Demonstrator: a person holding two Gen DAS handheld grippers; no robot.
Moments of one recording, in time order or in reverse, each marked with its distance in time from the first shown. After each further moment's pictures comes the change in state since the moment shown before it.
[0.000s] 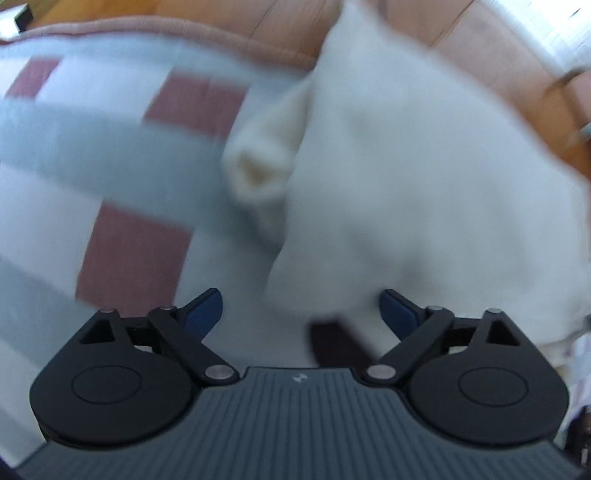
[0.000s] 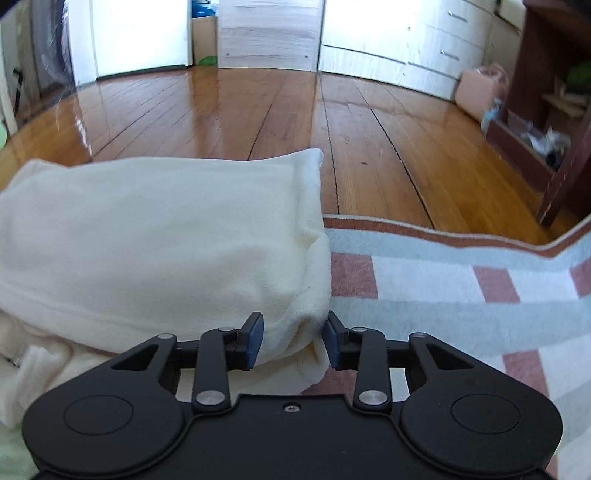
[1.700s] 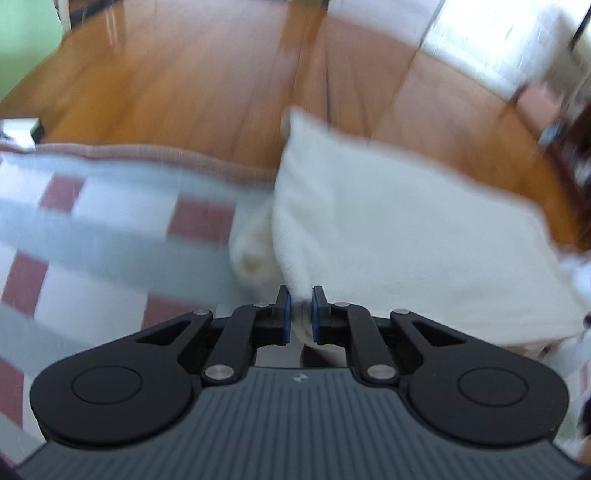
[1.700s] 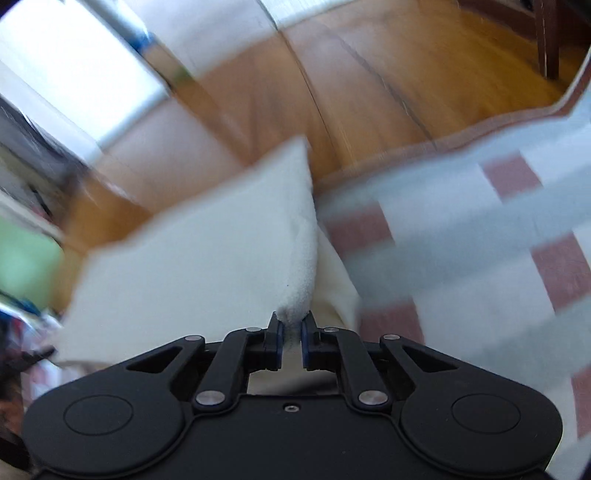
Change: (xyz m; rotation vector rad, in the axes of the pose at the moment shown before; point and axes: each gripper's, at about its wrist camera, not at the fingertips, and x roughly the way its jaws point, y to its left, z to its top) left arm -0.091 -0.012 -0.011 0.177 -0.234 -0.006; right arm -0.027 -0.066 -0.003 0.419 0.229 0.288
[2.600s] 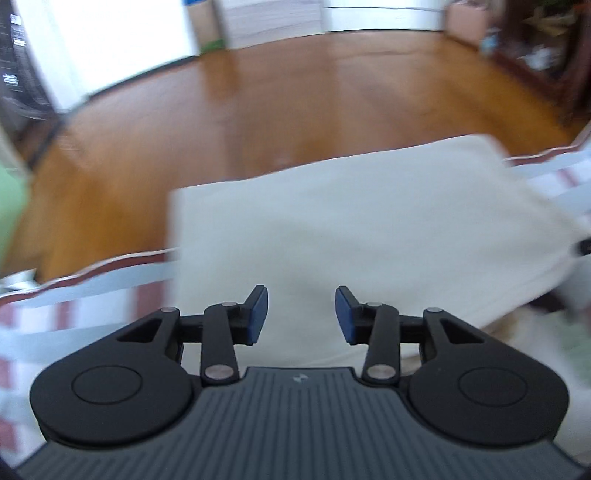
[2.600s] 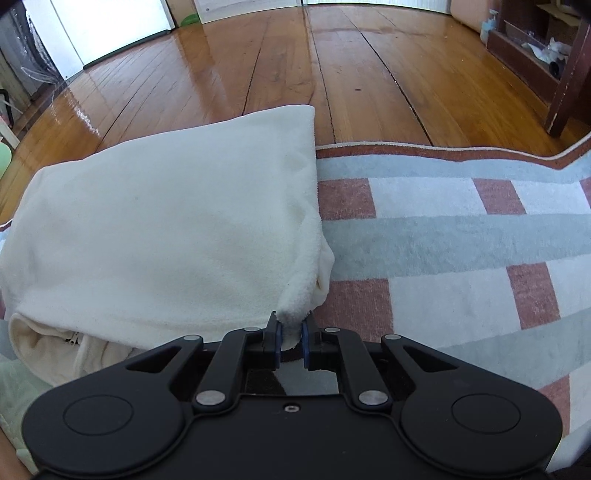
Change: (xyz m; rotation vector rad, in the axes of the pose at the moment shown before) left arm -0.036 -0.162 -0.015 0.412 -0.100 0.060; right arm 0.022 0.031 -0.033 -0.252 0.006 -0.203
